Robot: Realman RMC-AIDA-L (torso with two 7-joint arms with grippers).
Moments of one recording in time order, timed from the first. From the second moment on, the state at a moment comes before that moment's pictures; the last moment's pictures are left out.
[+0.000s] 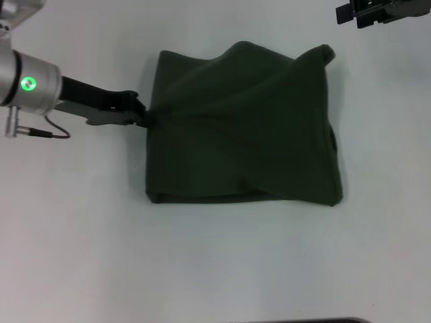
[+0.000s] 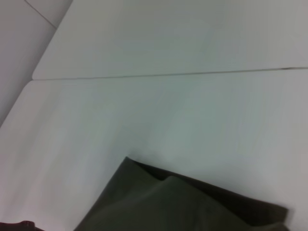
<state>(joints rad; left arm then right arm) -0.75 -2.02 0.99 0.64 2.28 1.33 -2.57 0.80 1.85 -0.76 -0.82 -2.33 -1.54 2.55</state>
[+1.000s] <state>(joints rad) -0.66 -2.02 0.70 0.81 2.21 1.44 -2.37 0.77 1.90 -0.75 -0.85 -2.29 -1.54 2.33</state>
